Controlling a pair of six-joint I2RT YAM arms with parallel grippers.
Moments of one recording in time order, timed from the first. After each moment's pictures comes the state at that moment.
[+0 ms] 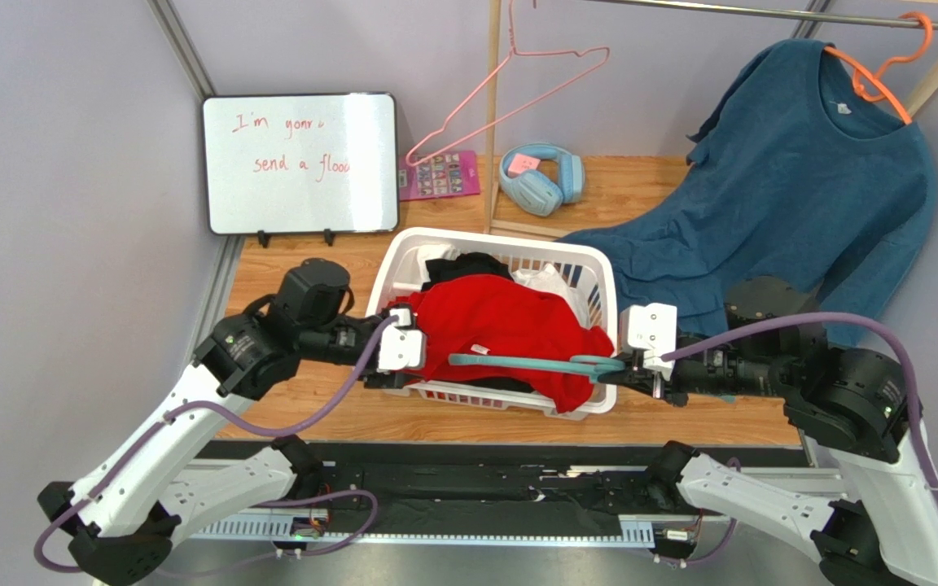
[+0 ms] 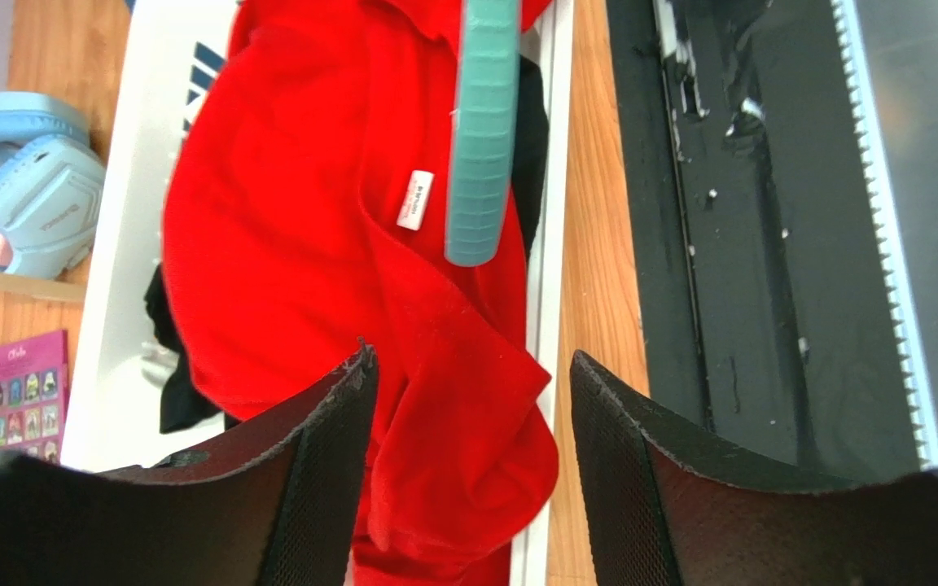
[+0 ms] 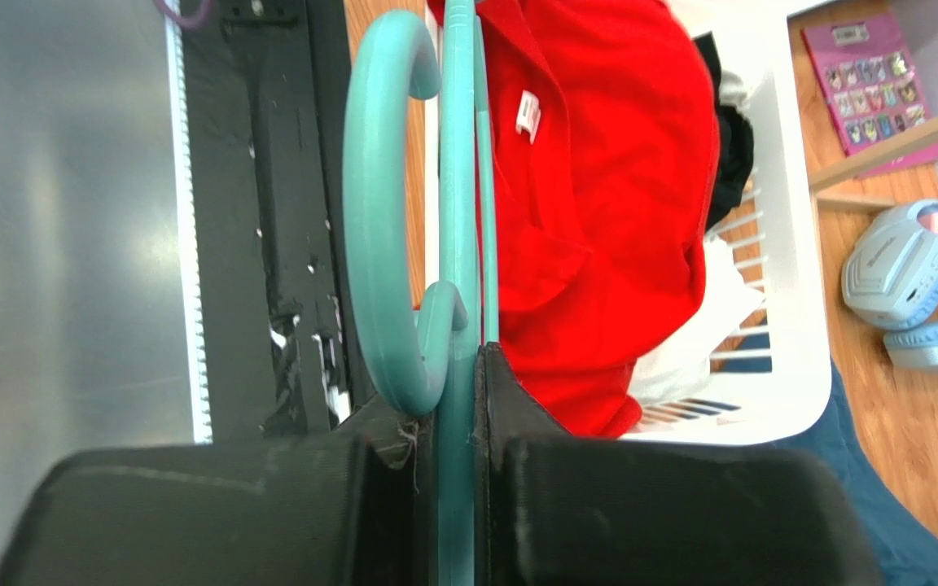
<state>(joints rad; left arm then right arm) -0.72 0.88 1.14 -0.91 0.63 0.77 0.80 0.82 1.54 -1.28 -0.43 -0.50</state>
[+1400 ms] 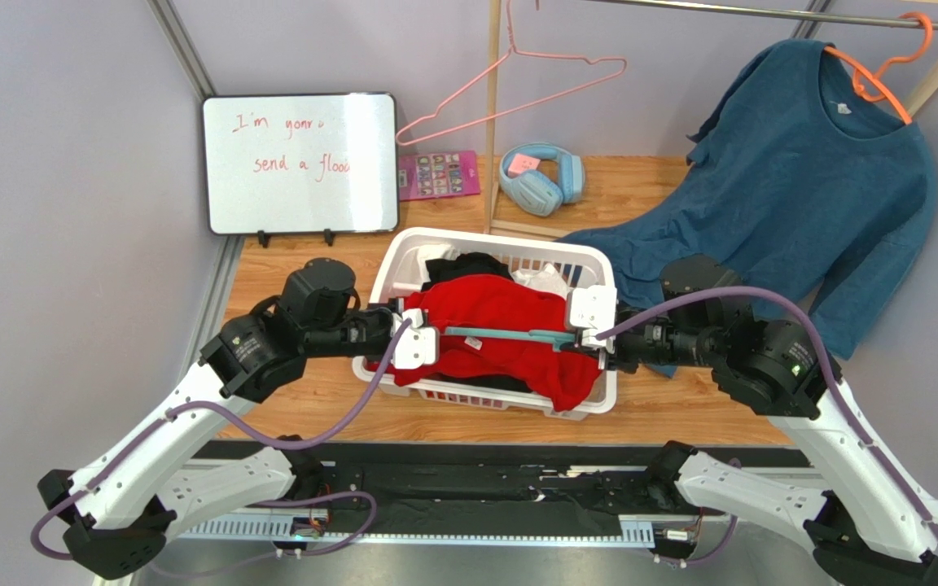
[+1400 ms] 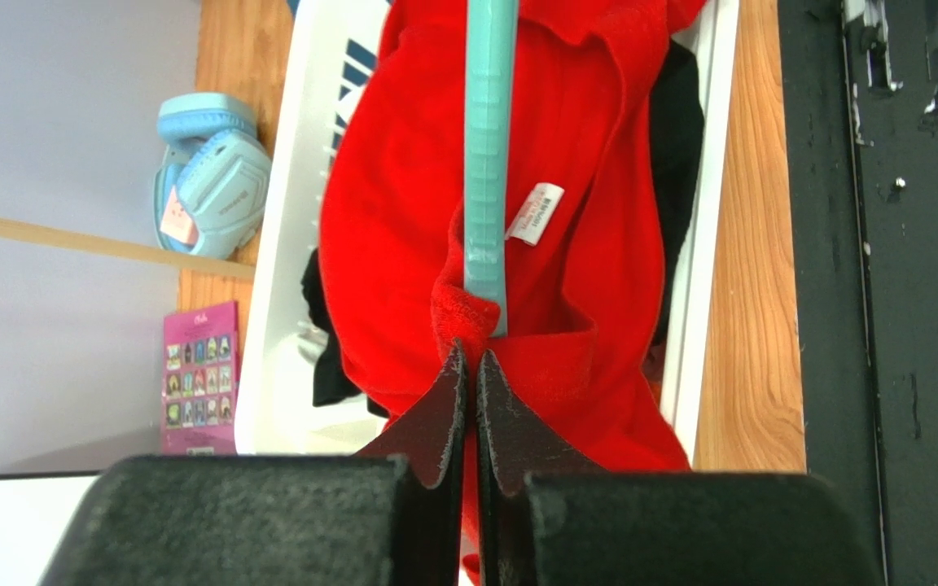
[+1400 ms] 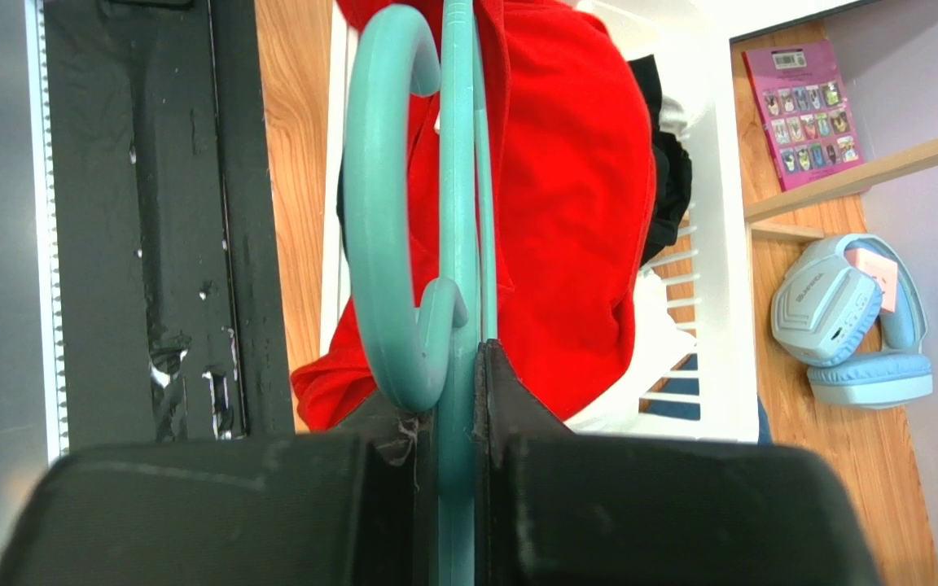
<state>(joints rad) -0.80 0.89 1.11 -0.75 0.40 0.83 0.80 0.88 1.37 -1.04 -0.37 -0.60</state>
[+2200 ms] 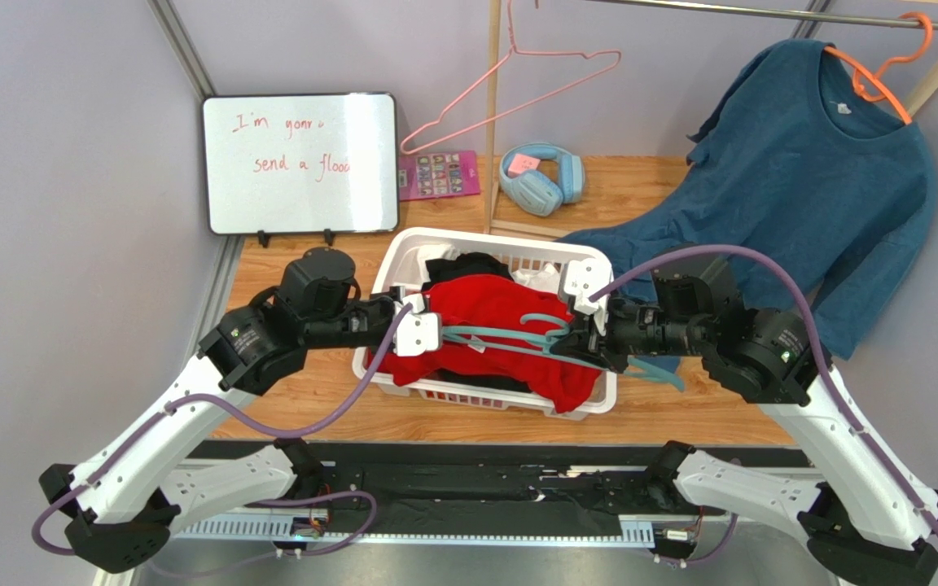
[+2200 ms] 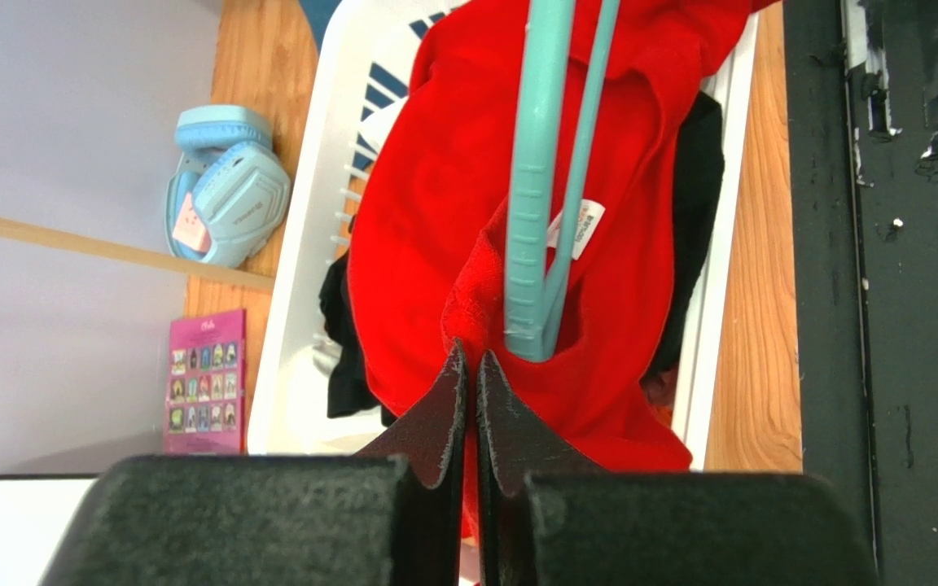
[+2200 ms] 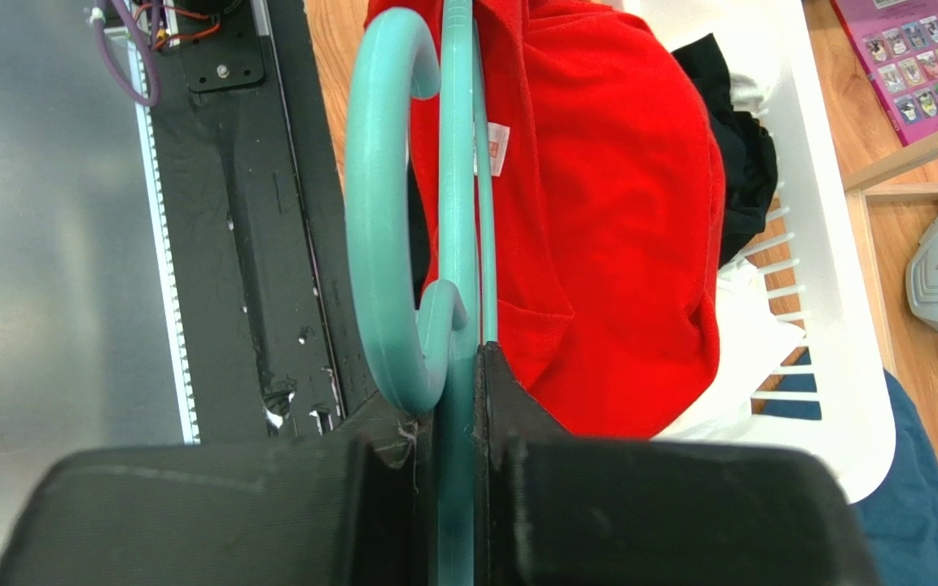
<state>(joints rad) -0.80 0.93 1.19 -0.75 0.40 0.78 0.80 0.94 1.42 -1.04 -0.41 -0.37</state>
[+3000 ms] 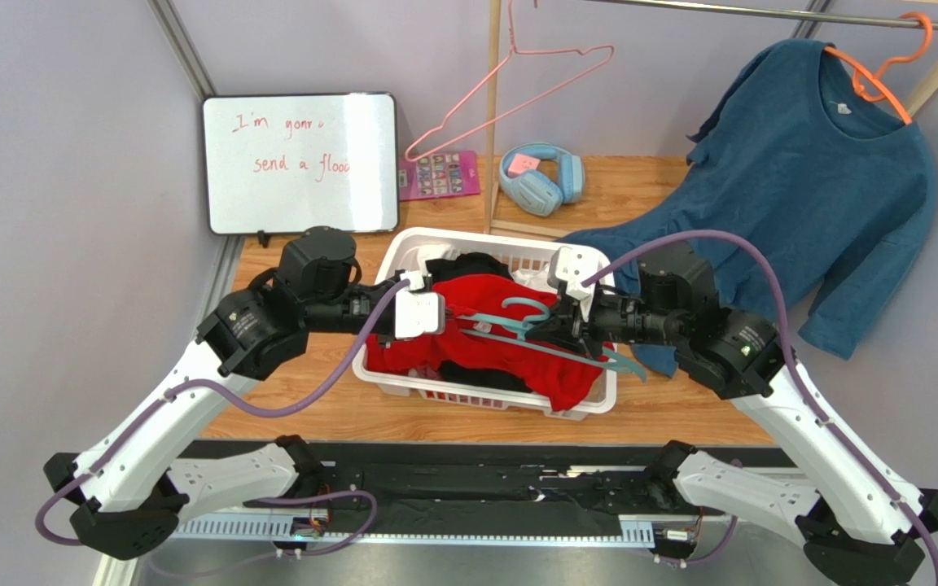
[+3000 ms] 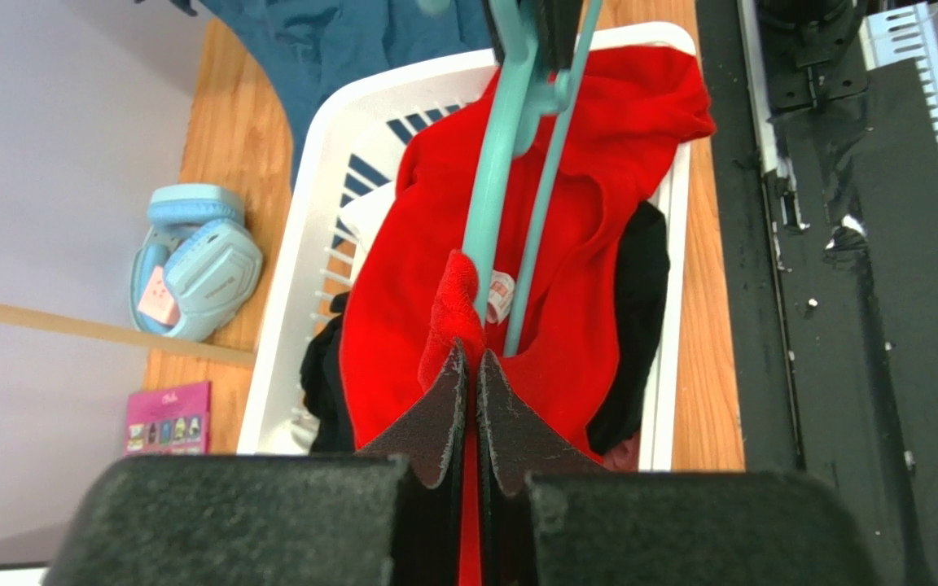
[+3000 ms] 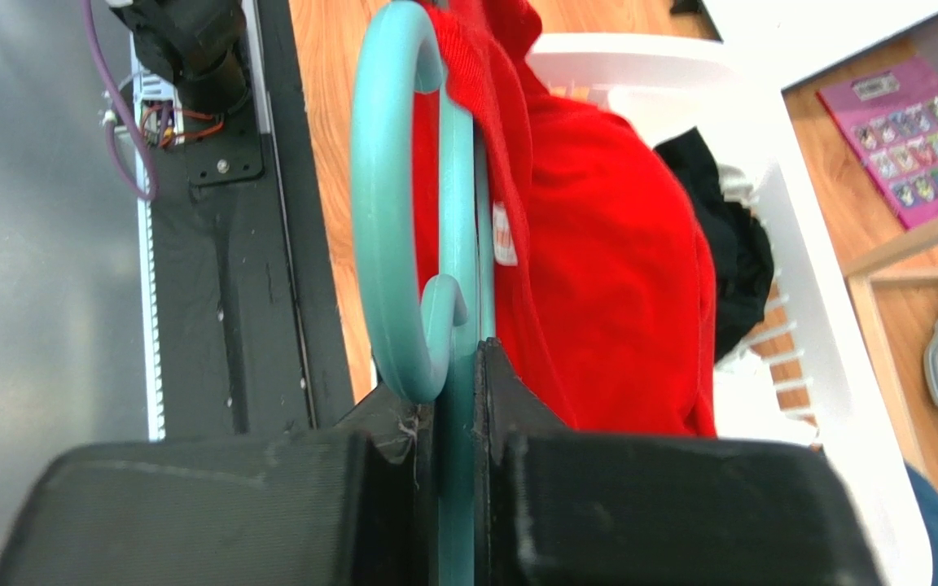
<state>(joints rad) -0.80 1.00 1.32 -0.77 0.53 0.70 0.75 0.93 1.25 -0.75 -0.51 -0.30</state>
